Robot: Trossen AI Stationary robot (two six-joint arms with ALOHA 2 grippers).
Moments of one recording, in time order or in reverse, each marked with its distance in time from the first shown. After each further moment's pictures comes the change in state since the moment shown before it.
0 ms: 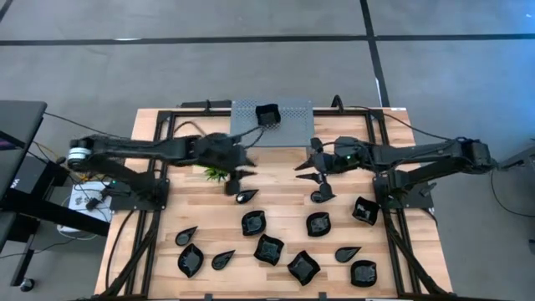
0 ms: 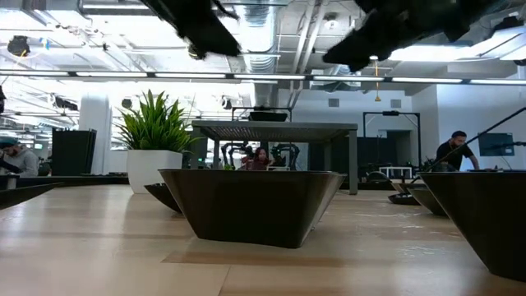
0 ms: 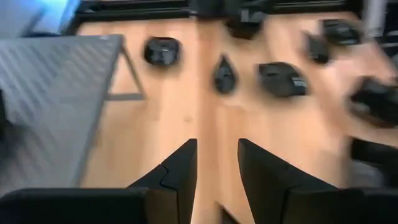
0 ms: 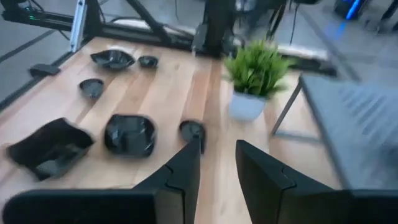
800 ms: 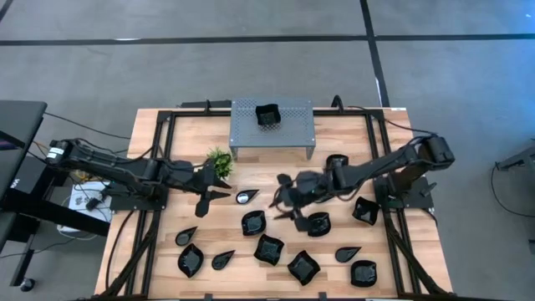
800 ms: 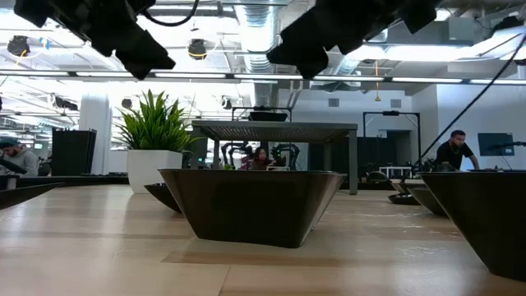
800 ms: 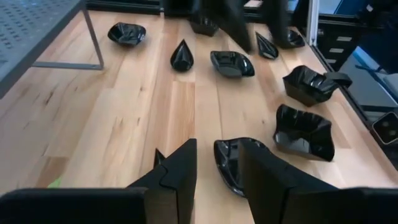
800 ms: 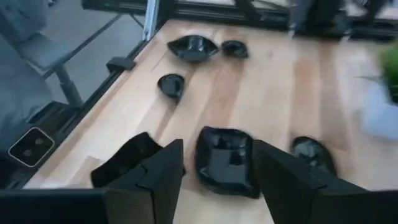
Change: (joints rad) left arm -0.211 -0.380 -0.489 0.245 -0.117 -0.205; right arm 0.297 0.462 0.276 0.044 -0.001 0.197
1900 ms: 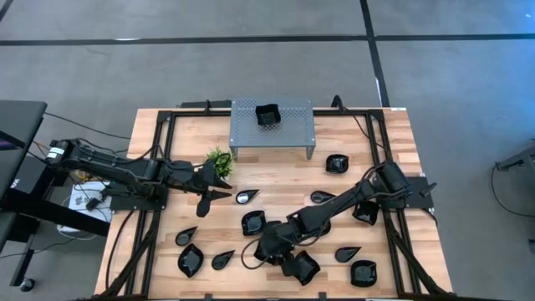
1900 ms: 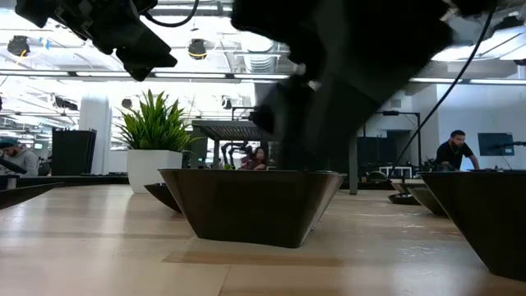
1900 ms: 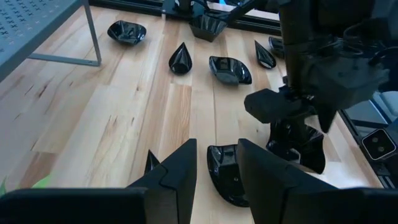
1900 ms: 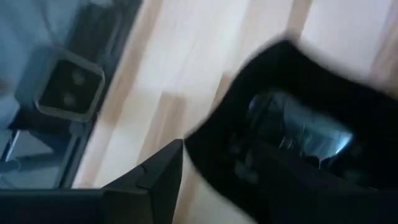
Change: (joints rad) left arm 0.000 0.008 0.000 0.028 0.001 -0.075; right arm 0.213 0.487 0.447 -0.425 -0.107 0.229
